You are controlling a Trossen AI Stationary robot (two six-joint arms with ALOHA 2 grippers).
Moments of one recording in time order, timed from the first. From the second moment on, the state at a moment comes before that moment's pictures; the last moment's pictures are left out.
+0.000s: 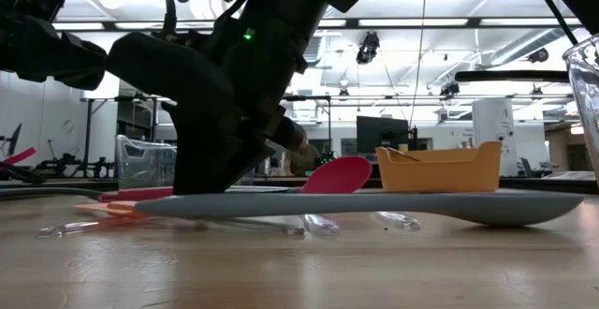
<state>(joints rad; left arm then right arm) -0.49 0.05 0.10 -0.29 -0.44 0.01 0.28 2.42 1.95 -0.64 0.20 0.58</state>
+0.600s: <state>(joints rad) -0.49 0.05 0.10 -0.28 -0.44 0.01 0.28 2.41 1.96 -0.65 0.18 0.58</state>
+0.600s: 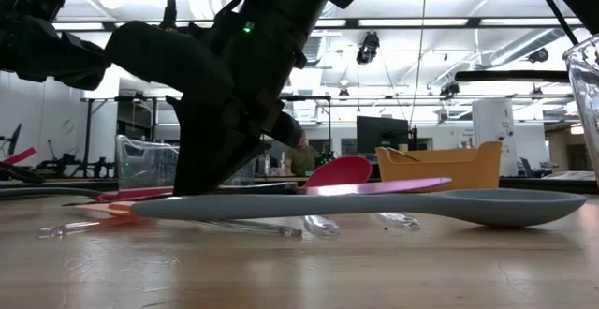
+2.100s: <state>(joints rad) -0.49 0.05 0.10 -0.29 -0.44 0.01 0.26 2.41 2.16 -1.02 0.30 0.50</state>
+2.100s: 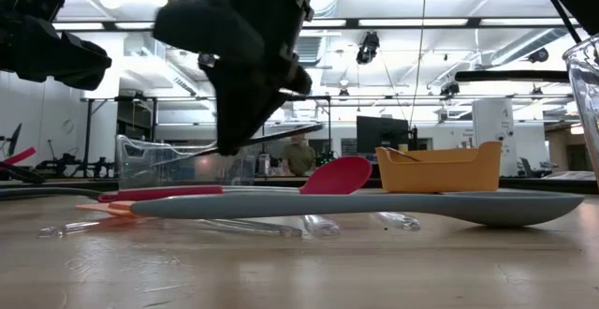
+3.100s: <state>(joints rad) -0.49 0.05 0.10 -0.29 -0.44 0.01 0.20 2.23 2.22 -1.57 0.74 0.73</state>
